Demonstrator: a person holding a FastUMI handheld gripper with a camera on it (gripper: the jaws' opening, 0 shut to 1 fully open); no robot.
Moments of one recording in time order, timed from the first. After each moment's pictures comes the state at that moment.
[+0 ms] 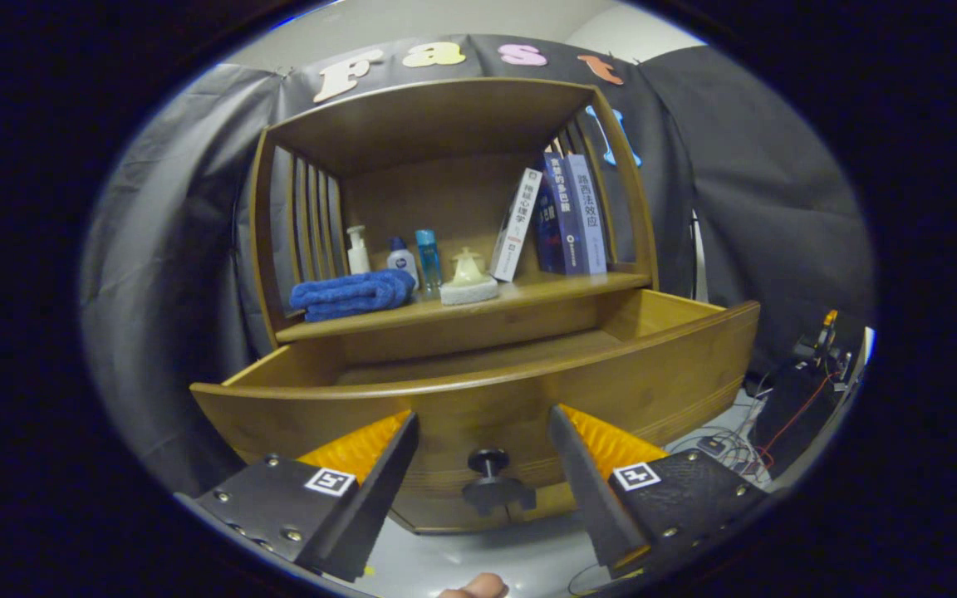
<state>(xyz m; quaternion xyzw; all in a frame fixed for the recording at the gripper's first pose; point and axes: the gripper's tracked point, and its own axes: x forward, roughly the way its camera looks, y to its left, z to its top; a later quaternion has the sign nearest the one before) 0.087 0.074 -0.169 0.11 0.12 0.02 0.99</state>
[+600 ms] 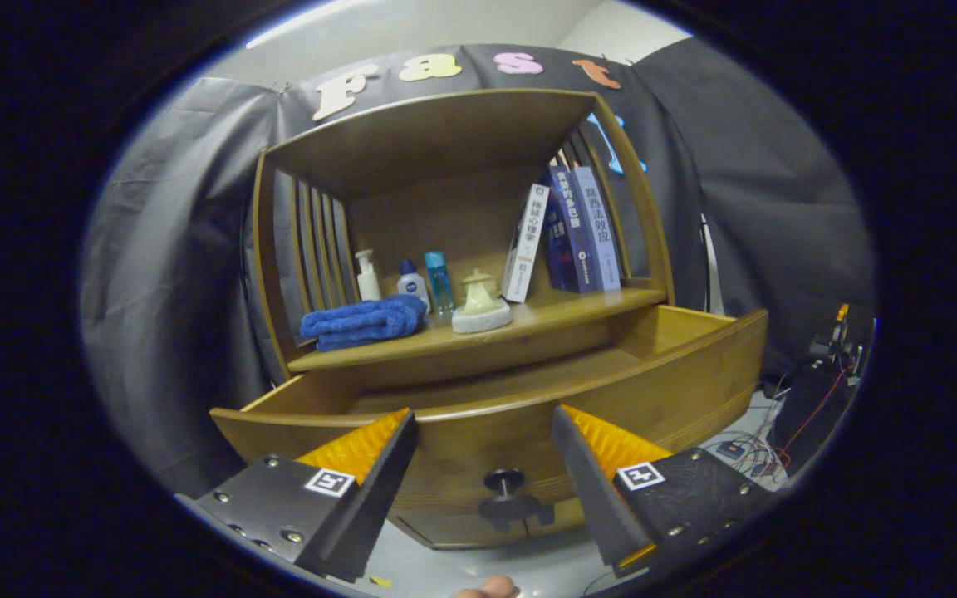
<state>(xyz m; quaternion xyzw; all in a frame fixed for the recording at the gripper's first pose) 0.103 0.074 -0.167 0.12 0.12 0.03 0.99</state>
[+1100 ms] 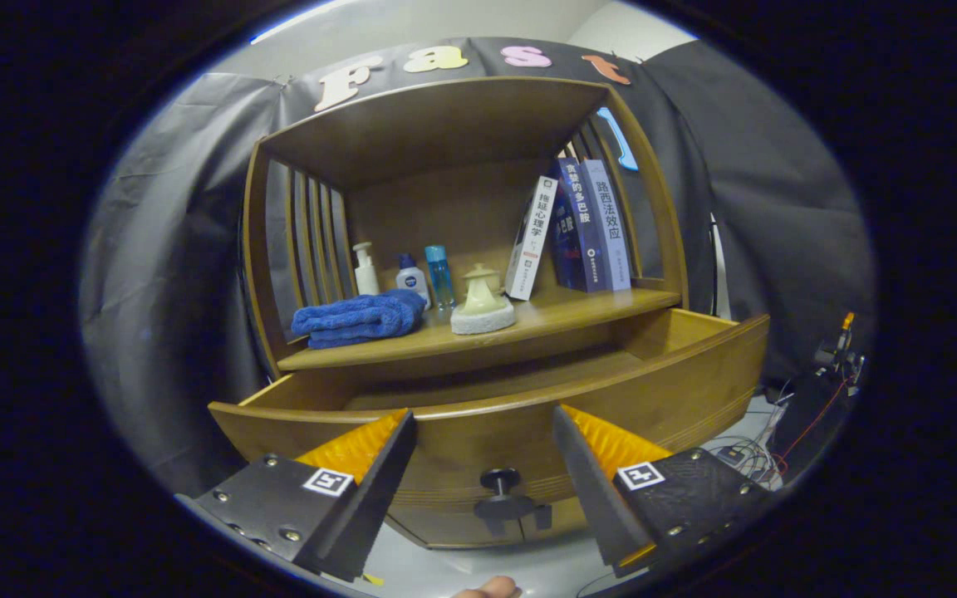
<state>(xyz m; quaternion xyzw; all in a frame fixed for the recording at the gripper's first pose) 0.129 0.073 -0.170 0.11 0.13 0.03 0.99</state>
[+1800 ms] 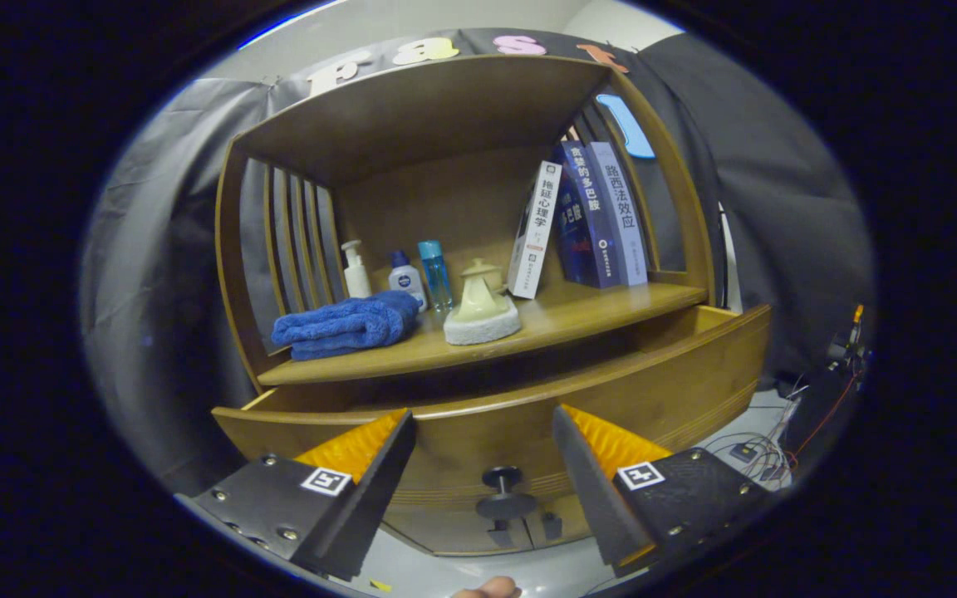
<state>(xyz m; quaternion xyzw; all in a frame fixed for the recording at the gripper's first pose) 0.172 0.080 -0.178 0.13 0.14 0.04 0.98</state>
